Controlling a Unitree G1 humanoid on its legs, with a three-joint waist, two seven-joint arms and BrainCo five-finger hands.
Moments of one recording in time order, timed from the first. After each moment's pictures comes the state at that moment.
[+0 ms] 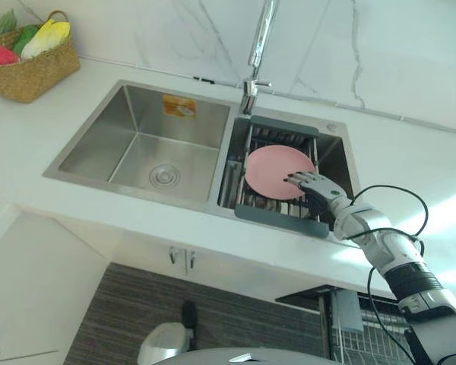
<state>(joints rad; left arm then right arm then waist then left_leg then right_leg) 0.33 0.18 0.11 0.84 -0.23 0.34 -0.18 -0.36 -0.71 0.24 0.34 -0.87 -0.24 0.07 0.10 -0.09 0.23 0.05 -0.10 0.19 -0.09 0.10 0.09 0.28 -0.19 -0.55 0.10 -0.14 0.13</state>
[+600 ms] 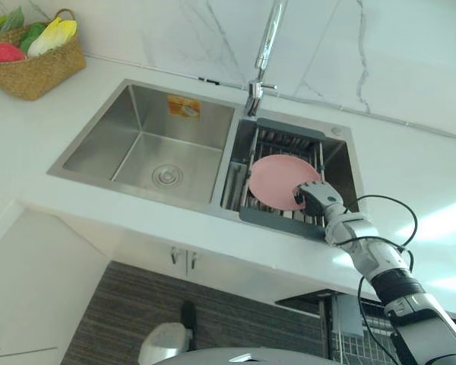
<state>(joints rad) 0.33 0.18 0.09 0.84 -0.23 0.33 -0.17 -0.35 -0.63 0.24 0.41 -0.95 -0.17 -0.08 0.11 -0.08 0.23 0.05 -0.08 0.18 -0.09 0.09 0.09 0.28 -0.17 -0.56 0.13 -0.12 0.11</state>
